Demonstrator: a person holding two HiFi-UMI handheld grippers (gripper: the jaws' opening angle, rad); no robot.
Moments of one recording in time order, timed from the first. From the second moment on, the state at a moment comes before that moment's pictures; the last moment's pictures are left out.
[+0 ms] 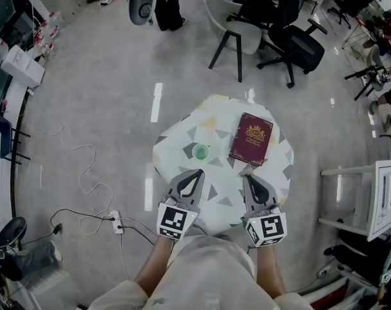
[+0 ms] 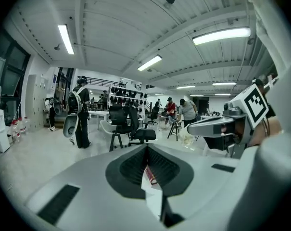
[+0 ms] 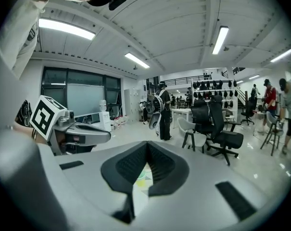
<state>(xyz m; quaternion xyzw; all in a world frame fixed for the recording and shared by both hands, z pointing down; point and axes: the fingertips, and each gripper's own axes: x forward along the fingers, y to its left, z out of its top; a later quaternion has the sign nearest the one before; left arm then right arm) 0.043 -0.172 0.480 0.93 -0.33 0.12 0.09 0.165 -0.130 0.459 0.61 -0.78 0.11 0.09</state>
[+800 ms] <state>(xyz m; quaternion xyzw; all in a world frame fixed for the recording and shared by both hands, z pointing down) 0.025 -0.226 0.549 0.93 -0.32 0.15 0.14 0.116 -0.203 0.526 0.56 -0.81 0.15 0.14</state>
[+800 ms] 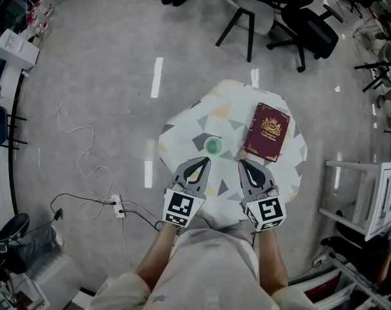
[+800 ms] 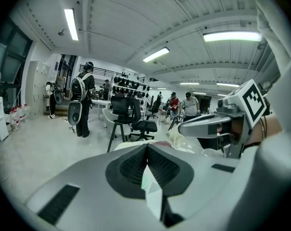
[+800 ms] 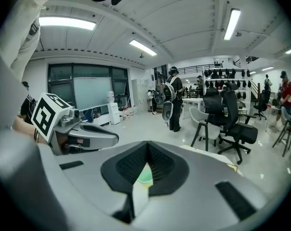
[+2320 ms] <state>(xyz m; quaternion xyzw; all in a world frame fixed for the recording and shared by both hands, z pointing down) 0.015 -0.249 0.648 0.88 -0.37 0.20 0.20 0.065 -0.246 0.677 0.40 -0.86 0.23 0.23</state>
